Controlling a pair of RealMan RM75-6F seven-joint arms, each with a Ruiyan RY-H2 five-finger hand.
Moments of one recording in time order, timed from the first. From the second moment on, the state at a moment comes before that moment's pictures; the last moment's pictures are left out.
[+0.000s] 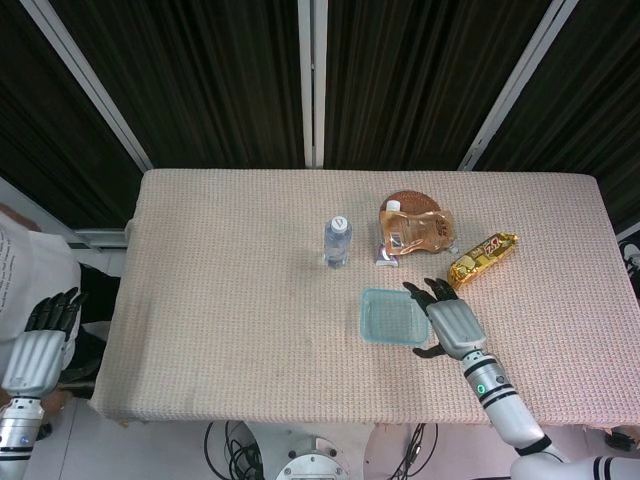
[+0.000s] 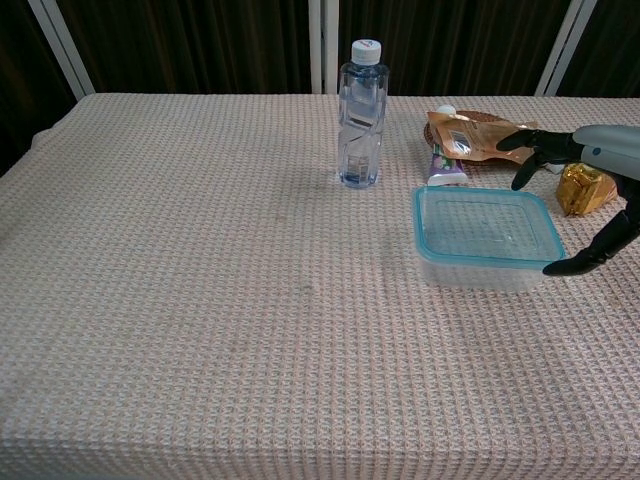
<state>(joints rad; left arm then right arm) -0.10 -1.21 -0.02 -1.50 1.50 1.45 0.01 0.54 -1.30 0.01 -1.87 -1.08 1.13 -0.38</state>
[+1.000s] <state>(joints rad) -0.09 -1.22 -0.04 -1.52 1.51 1.50 0.03 0.31 -1.20 -0.03 -1.81 -1.42 1.50 -0.22</state>
